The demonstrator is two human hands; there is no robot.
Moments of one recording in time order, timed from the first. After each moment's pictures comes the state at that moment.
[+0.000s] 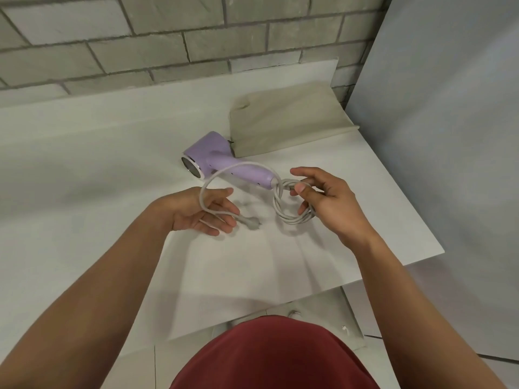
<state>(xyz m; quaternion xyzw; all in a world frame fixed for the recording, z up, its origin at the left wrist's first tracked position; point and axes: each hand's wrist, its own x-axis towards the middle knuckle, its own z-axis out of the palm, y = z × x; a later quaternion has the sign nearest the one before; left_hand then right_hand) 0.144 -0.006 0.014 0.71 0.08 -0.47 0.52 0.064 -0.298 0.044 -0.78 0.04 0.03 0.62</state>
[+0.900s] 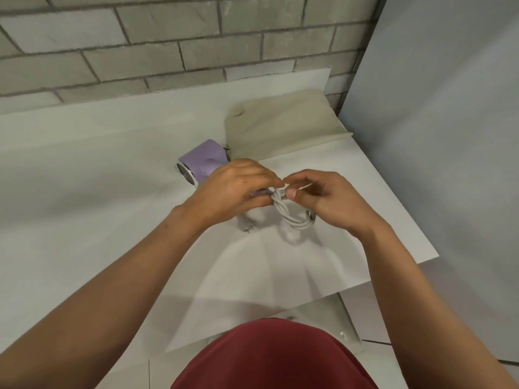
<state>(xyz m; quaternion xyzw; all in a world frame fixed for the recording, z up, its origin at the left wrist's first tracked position) 0.133 -0.076 0.064 0.83 -0.49 0.14 0.23 0.081 -0.310 0.066 -0.86 -0.02 0.07 0.50</state>
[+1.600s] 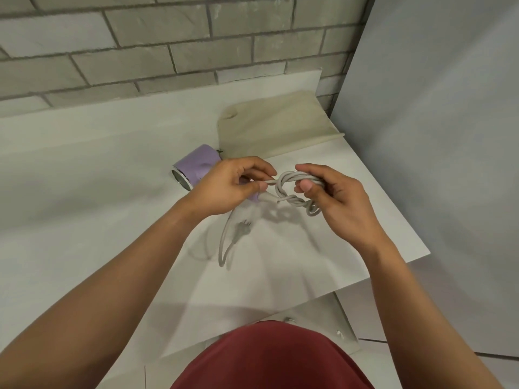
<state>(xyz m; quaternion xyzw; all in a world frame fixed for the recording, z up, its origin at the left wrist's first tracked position) 0.142 -0.087 0.063 0.80 -0.23 -0.15 0.53 0.058 -0.318 0.062 -0.82 -0.03 -0.08 0.56</state>
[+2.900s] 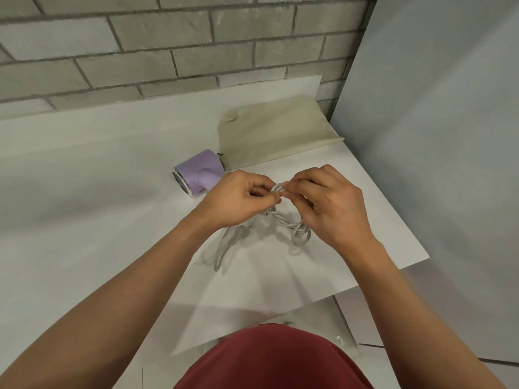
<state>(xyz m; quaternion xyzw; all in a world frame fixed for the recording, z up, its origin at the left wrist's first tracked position) 0.125 -0.100 0.057 0.82 -0.22 -0.15 0.51 0.061 -0.302 0.065 -0.92 -0.16 -0.32 0.18</state>
